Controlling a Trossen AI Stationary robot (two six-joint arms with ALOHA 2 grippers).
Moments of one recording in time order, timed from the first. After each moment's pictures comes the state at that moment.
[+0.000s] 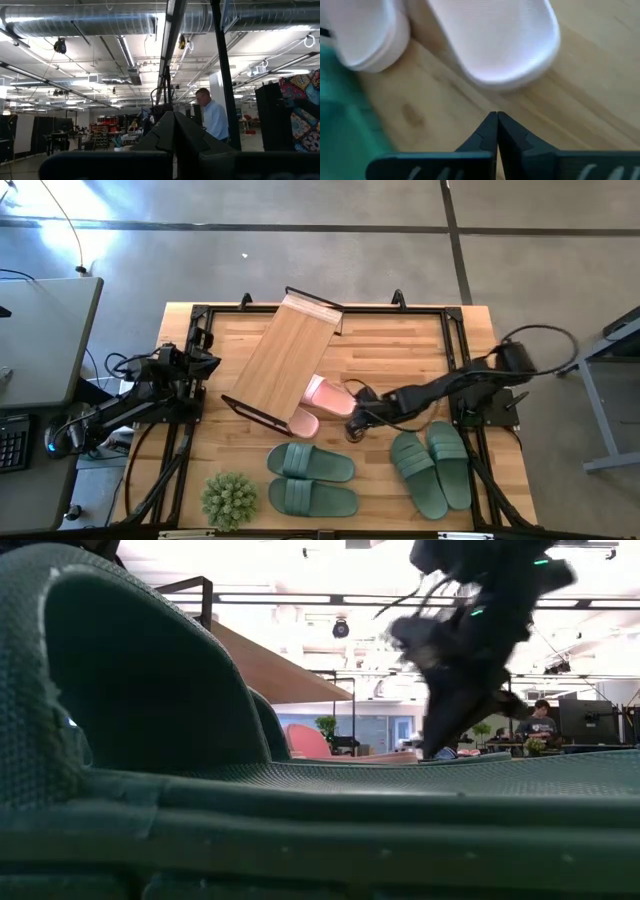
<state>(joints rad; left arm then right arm) 0.66 0.03 0.05 0.63 0.51 -0.28 0.25 1.63 0.87 -0.33 0.22 1.15</state>
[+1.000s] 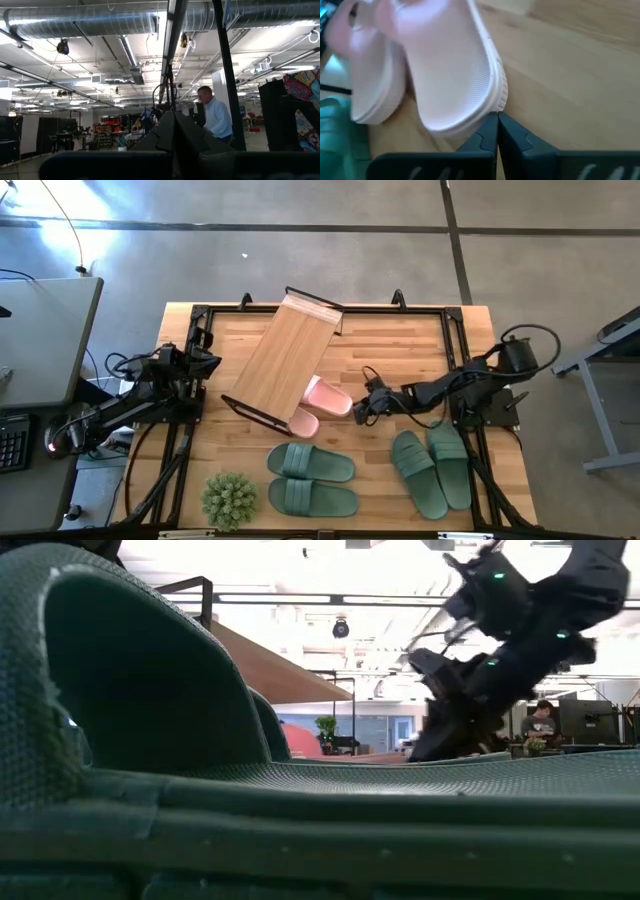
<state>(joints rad) 0.66 0.03 0.05 0.62 0.50 -0.26 0.13 1.63 0.54 0.33 0.26 1.03</state>
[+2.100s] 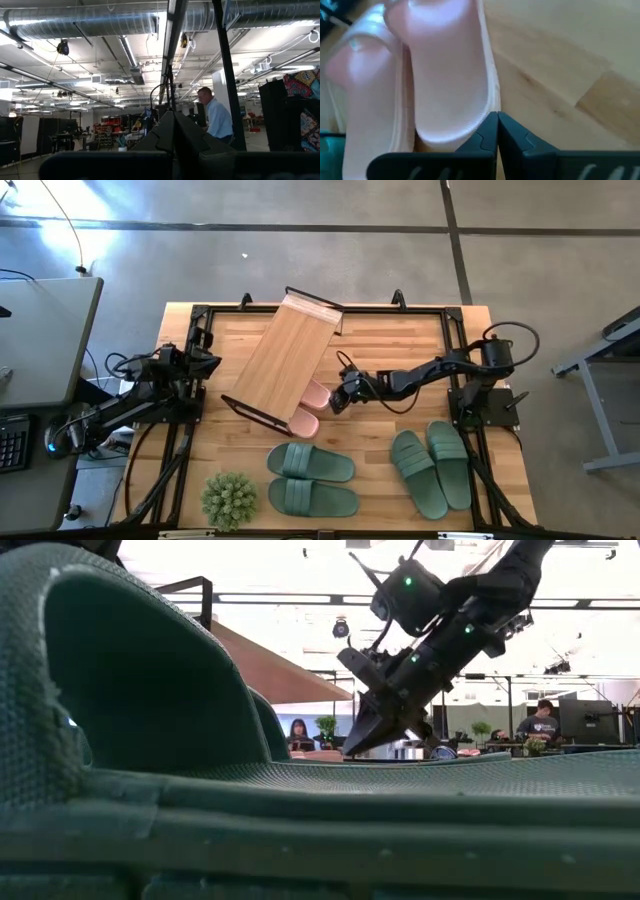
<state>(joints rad) 0.66 0.03 0.05 0.62 0.50 -0.25 0.00 1.79 0.83 0.21 0.21 0.80</state>
